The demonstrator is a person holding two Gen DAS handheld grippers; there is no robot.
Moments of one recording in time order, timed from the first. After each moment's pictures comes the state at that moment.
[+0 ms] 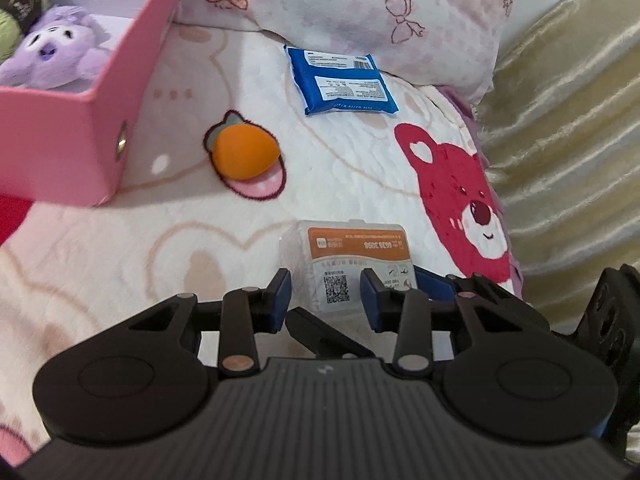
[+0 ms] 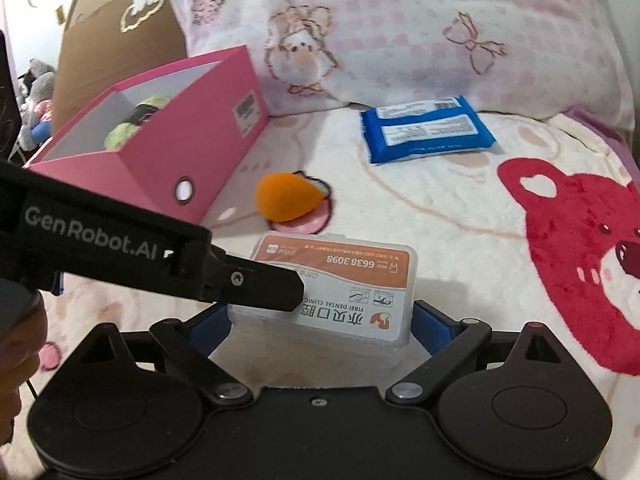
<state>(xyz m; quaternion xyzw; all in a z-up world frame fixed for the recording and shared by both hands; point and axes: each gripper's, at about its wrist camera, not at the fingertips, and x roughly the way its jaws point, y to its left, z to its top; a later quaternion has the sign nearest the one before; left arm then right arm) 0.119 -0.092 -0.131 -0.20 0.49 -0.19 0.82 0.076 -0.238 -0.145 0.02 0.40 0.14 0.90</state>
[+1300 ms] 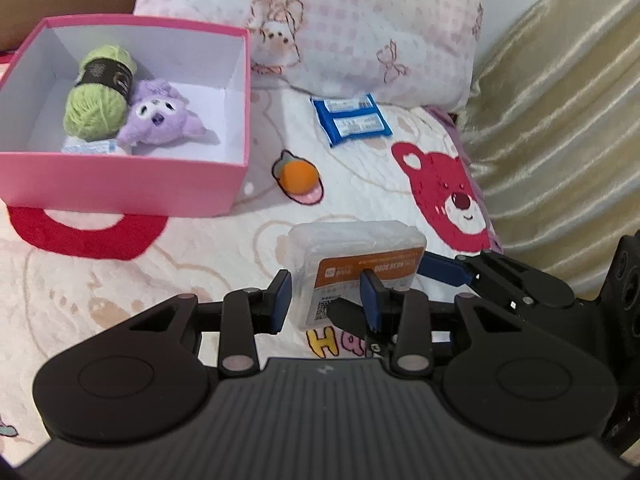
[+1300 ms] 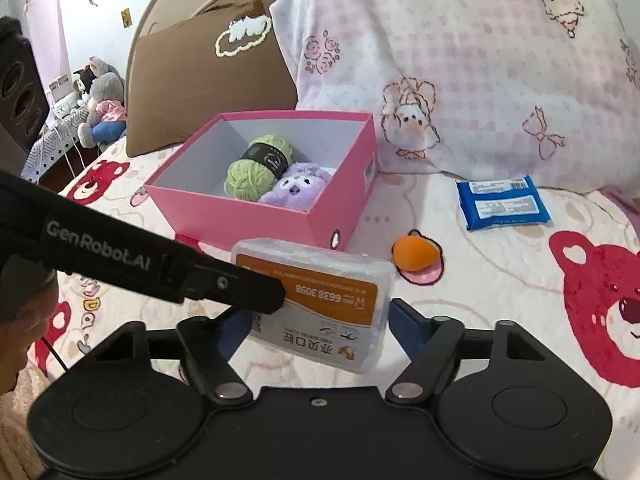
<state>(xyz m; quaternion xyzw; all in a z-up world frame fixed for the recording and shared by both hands) 0.051 -0.005 -0.022 -0.15 0.48 -0.19 0.84 0.020 -0.161 -0.044 0.01 0.38 0.19 0.91</state>
